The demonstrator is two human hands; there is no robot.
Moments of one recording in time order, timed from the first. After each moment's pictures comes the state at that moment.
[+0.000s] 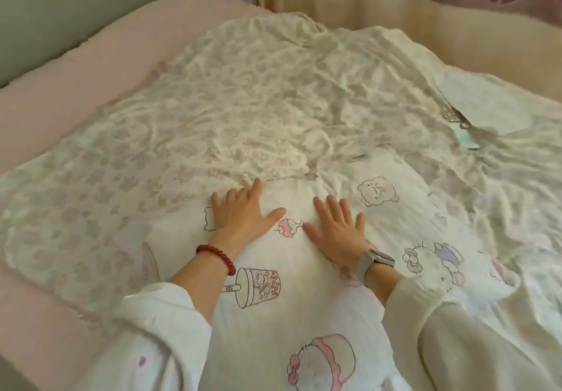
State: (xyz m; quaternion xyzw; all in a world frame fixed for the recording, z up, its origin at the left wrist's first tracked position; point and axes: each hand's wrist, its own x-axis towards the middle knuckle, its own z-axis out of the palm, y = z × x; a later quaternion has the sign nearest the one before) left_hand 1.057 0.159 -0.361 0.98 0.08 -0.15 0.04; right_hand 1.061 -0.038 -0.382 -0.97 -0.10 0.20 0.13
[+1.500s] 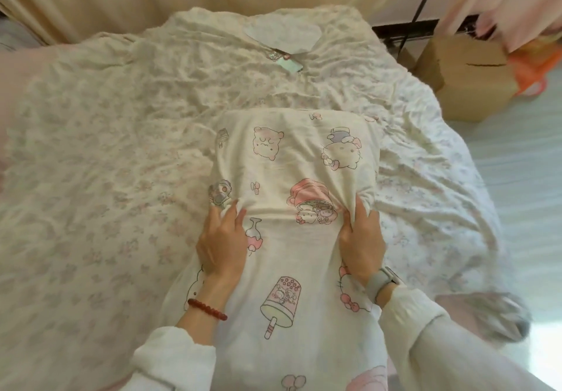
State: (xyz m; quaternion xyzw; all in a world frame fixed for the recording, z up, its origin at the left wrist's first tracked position) left_hand 0.928 0.107 -0.263 0.96 -0.15 0.04 0.23; right_hand 0.823 -0.072 -0.284 -0.85 0.45 -0.10 0.26
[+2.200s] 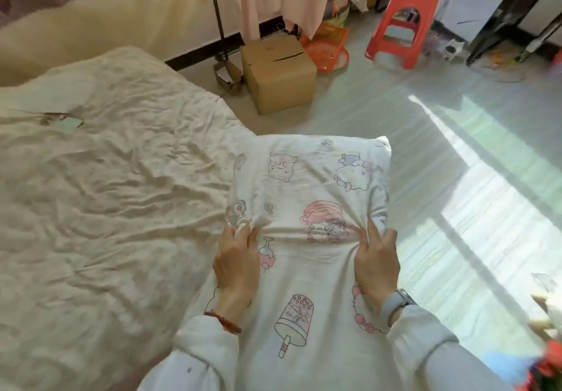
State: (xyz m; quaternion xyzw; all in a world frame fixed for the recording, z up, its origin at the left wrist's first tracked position) left_hand 0.583 -0.283 -0.251 0.89 -0.33 -0.07 0.29; right_hand 0.396 -0.397 -0.264 -0.72 0.63 -0.19 0.22
